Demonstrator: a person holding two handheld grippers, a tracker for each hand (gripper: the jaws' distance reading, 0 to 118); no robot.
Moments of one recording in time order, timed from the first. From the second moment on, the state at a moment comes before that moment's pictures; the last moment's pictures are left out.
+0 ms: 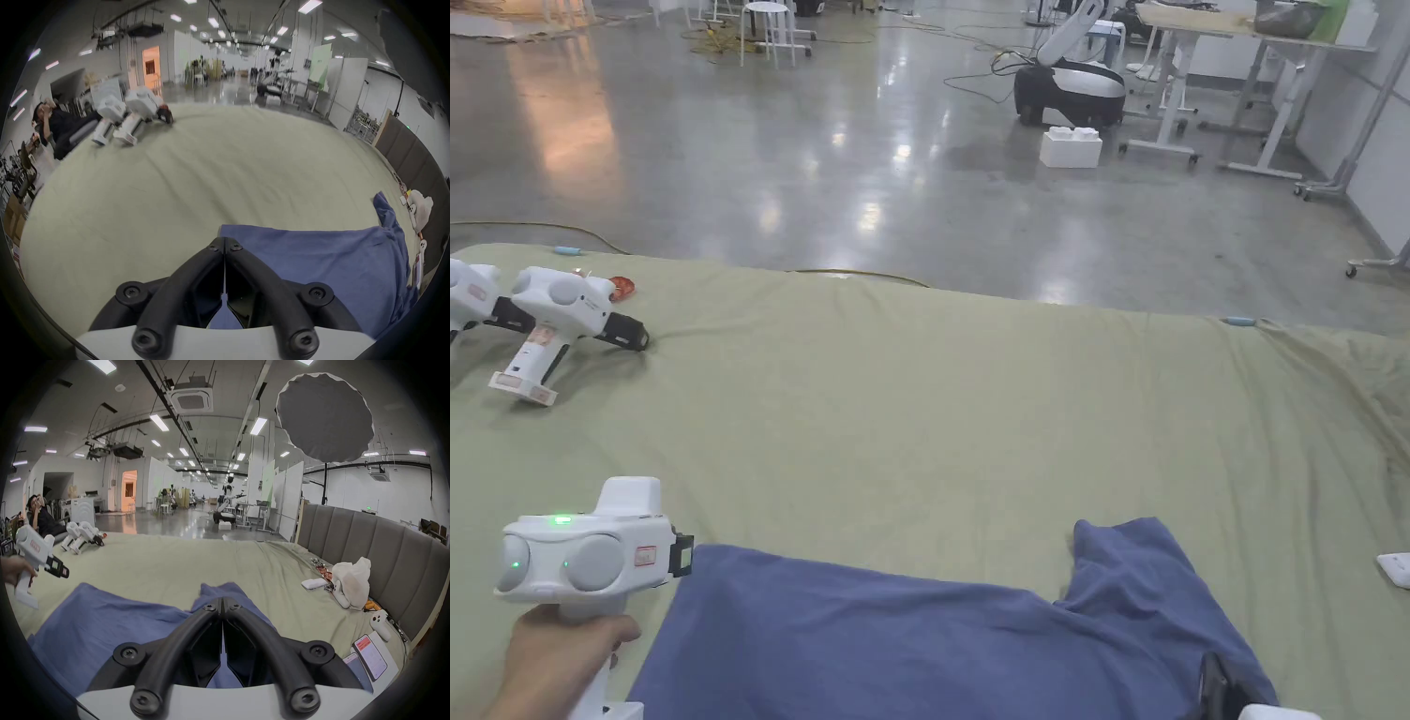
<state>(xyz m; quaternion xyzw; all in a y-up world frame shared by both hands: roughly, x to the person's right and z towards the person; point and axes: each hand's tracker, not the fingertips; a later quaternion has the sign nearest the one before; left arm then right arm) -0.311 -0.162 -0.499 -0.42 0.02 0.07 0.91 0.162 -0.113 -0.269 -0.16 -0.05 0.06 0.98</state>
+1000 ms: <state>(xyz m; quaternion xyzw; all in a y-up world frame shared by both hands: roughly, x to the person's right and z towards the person) -0.269 -0.158 -0.502 -0.43 -0.01 -0.03 0.90 0.307 -0.168 -0.436 -0.41 -0.09 -0.02 0.91</state>
